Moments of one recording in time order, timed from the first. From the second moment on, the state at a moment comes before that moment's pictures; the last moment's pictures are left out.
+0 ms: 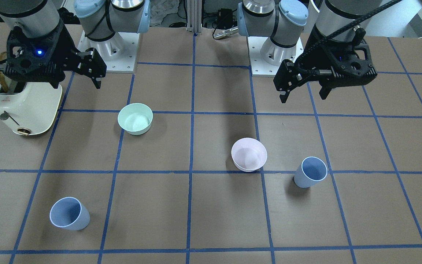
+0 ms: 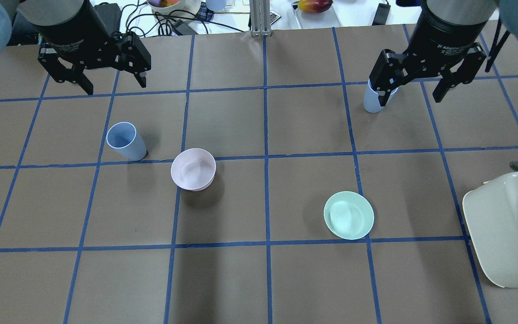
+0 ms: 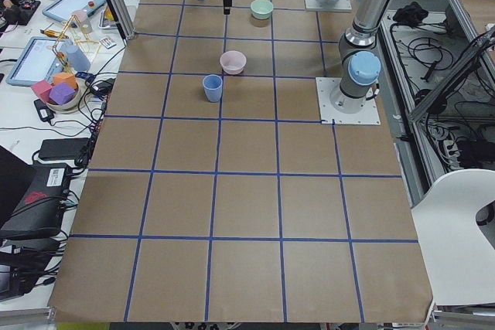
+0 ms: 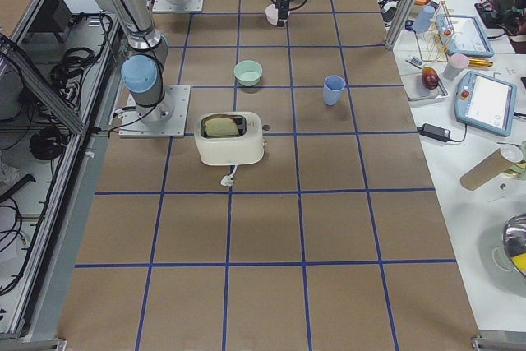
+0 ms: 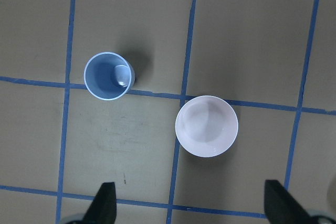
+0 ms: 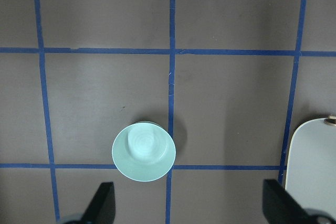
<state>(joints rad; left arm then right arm) -1.58 -1.61 -1.46 -1.59 1.59 -0.12 1.55 -1.56 1.50 -1.44 -1.58 -0.04</state>
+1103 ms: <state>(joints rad) -1.57 -1.64 -1.46 -1.57 1.59 -0.10 1.55 -1.55 1.50 -1.46 -1.58 -0.04</state>
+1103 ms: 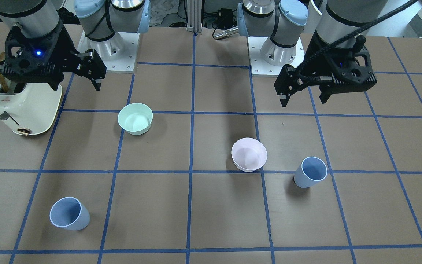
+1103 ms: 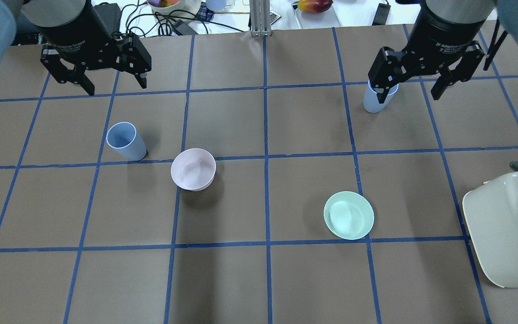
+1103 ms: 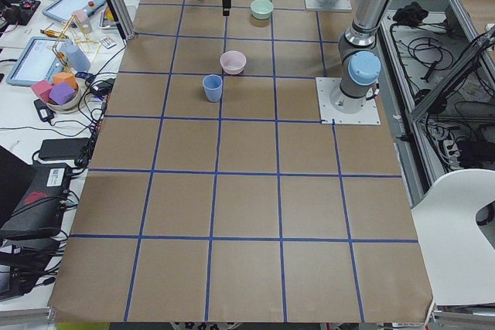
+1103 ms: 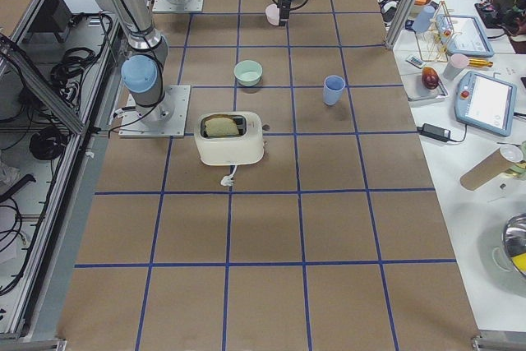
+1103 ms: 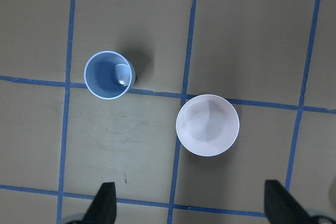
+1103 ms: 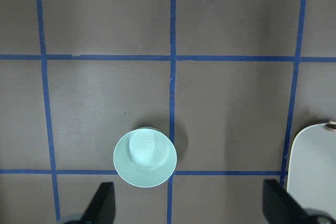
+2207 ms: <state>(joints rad) -1.48 -1.89 -1.77 -1.05 1.69 0.10 1.55 -1.55 1.50 -1.49 -1.58 -0.04</state>
